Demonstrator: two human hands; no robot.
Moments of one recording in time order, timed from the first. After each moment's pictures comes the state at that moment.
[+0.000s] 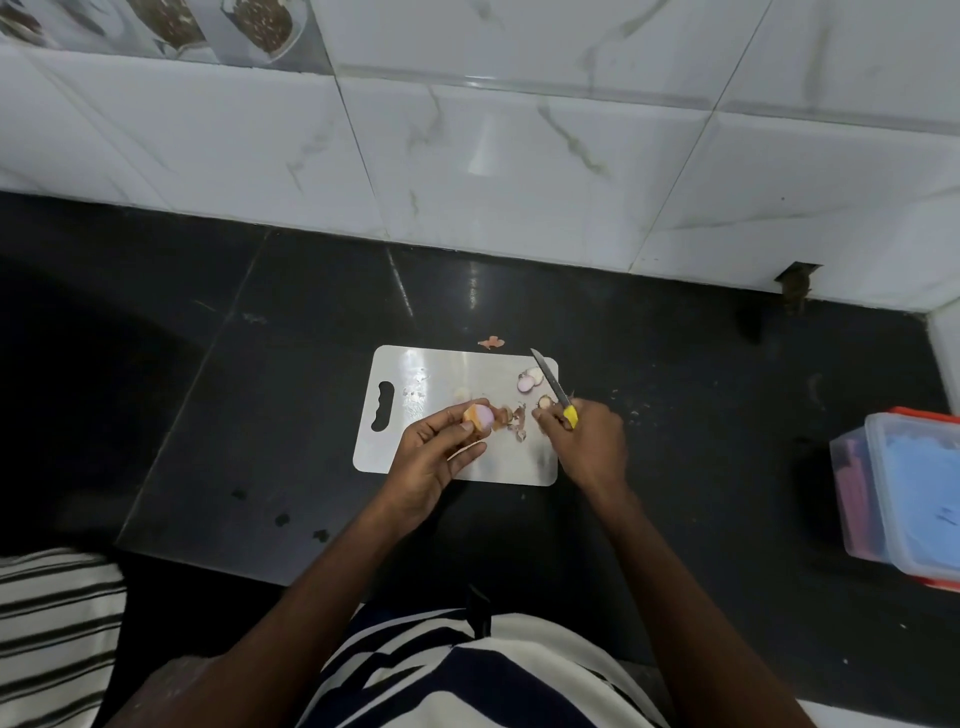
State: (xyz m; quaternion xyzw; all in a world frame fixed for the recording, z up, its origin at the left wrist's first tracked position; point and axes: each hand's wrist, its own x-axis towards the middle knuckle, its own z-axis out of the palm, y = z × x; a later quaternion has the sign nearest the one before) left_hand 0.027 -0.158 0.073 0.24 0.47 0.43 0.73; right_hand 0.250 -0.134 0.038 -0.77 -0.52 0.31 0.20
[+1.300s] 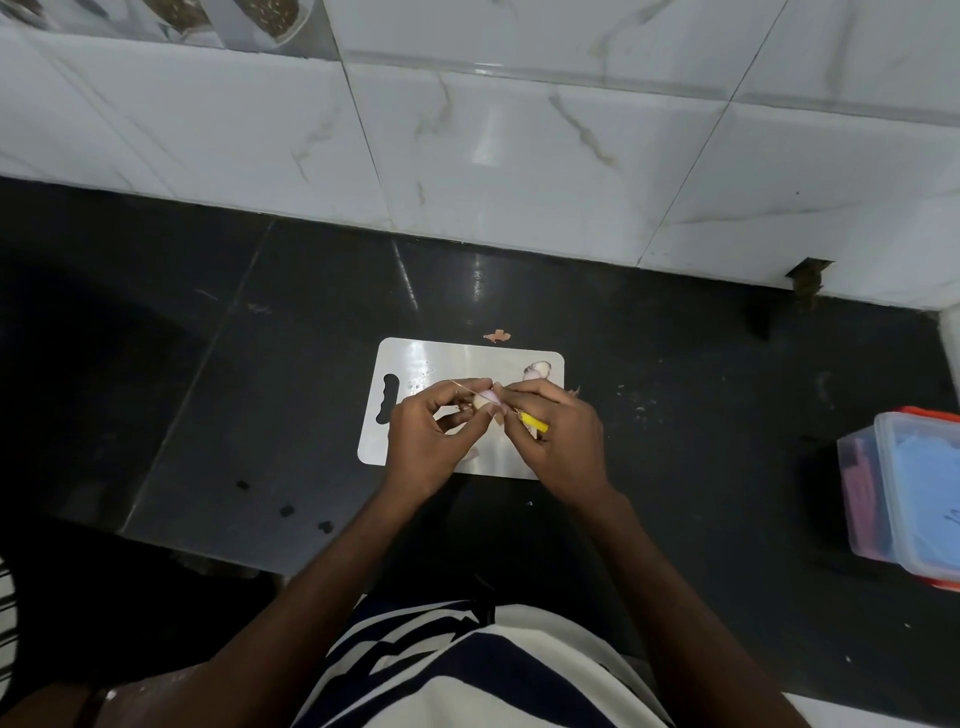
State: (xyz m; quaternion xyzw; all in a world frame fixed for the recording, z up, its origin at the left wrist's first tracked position) left_hand 0.028 -0.151 0.091 0.53 0.59 0.42 0.44; right_hand 0.216 -0.146 0.067 -0.56 -0.71 0.21 0.36
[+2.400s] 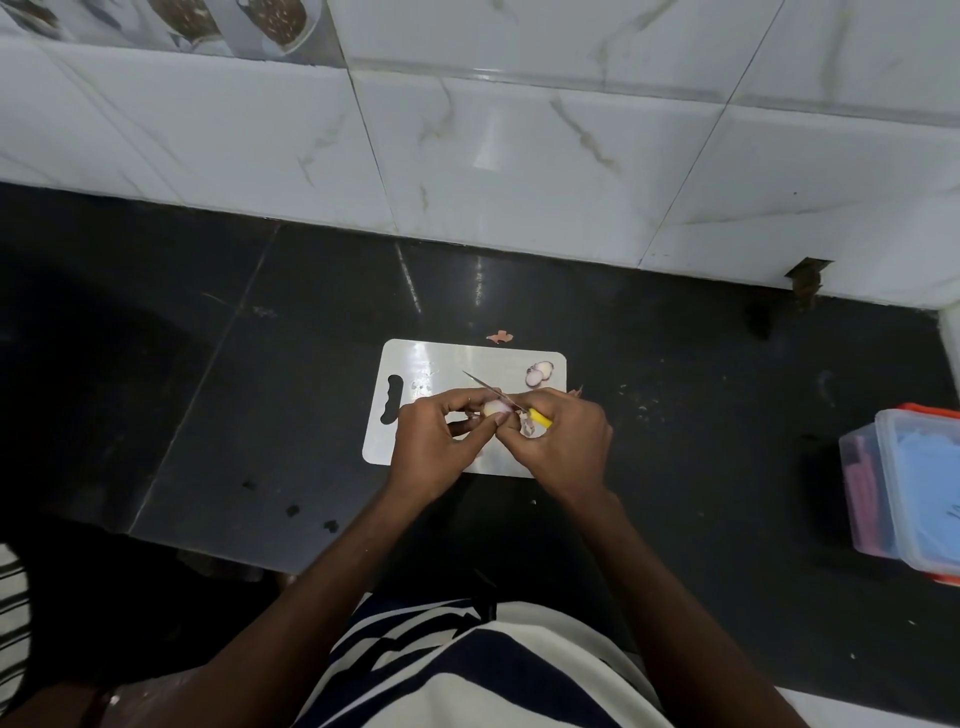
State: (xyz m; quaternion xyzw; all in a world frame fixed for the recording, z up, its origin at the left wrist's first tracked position) left_hand 0.025 -0.156 0.094 0.57 0.58 0.38 0.44; right_hand 0.203 -0.156 0.081 -0.64 -0.65 0.19 0.37
